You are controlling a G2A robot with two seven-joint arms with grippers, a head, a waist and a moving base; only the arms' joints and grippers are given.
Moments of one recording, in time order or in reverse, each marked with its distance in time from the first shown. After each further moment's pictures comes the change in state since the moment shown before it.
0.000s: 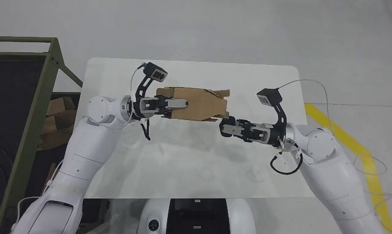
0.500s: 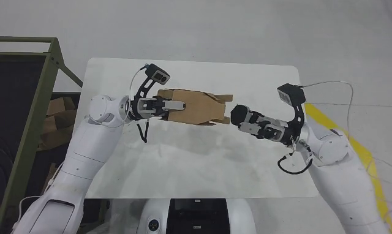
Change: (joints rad) left arm -0.009 -0.008 0.005 0.014 -0.096 0.096 -0.079; right arm -0.067 0.014 0.124 -0.070 -0.091 -0.163 -0.106
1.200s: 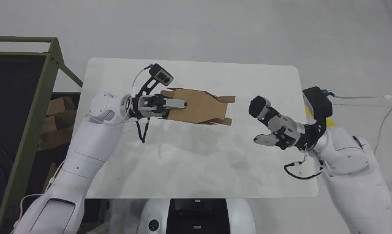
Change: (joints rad) left arm -0.006 -0.005 0.006 -0.015 -0.016 0.117 0.016; right arm -0.097 0.010 0.141 -0.178 -0.274 -0.119 -0.155
